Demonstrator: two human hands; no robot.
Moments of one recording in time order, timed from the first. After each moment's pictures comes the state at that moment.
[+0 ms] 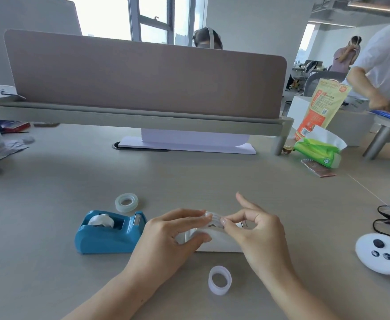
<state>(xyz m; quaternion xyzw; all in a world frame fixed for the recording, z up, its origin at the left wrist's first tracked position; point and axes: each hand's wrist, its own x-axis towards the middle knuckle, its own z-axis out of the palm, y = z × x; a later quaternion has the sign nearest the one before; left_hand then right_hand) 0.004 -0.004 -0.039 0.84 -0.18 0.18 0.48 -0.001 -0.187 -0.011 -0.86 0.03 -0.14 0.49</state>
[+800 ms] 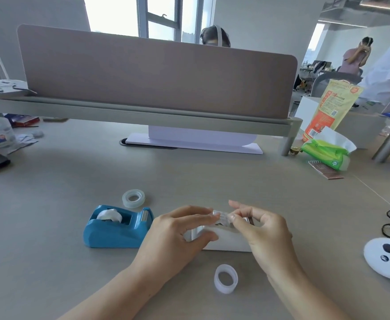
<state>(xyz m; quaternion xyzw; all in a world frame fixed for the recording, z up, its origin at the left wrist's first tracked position) 0.006 -0.003 -0.038 0.85 -0.19 0.19 0.46 0.000 -0.184 -0.006 -0.85 0.04 -0.11 0.52</state>
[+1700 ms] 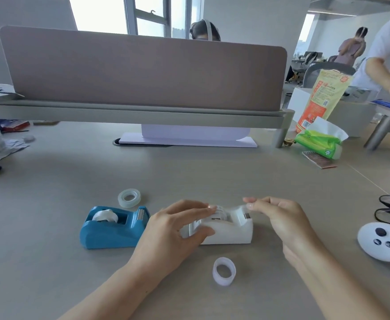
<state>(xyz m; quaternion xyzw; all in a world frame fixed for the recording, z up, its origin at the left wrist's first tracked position) 0.005 -0.001 -0.035 0.86 -0.21 0.18 0.43 0.011 -0.218 0.007 -0.74 0.12 -0.04 0.66</state>
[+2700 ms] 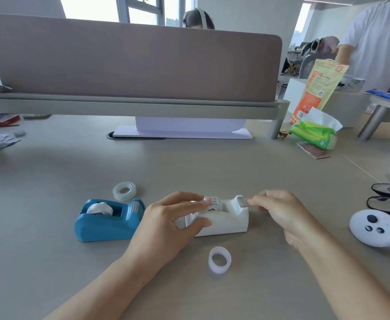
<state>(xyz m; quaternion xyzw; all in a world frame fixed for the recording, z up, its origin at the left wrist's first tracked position) 0.003 -0.003 -0.035 0.85 -0.19 0.18 0.46 0.030 -0.243 -0.013 -0.80 0.12 0.01 0.59</state>
